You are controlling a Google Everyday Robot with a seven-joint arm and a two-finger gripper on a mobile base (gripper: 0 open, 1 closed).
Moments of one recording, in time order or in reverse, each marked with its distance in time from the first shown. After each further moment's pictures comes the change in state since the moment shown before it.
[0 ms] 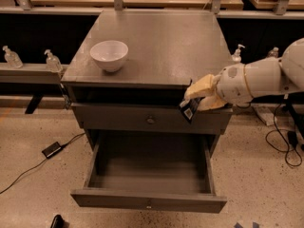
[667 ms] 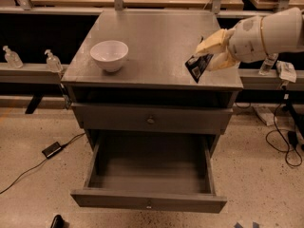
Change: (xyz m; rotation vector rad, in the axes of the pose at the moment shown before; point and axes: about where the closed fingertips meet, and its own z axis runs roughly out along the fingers) arm 0.078 -0.064 -0.051 0.023 0.126 -0.046
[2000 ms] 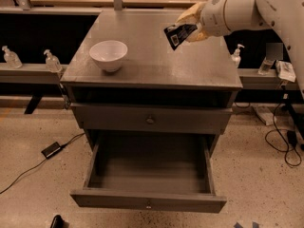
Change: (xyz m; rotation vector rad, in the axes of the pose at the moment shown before) arm 0.103 -0.039 0.060 0.017 0.241 0.066
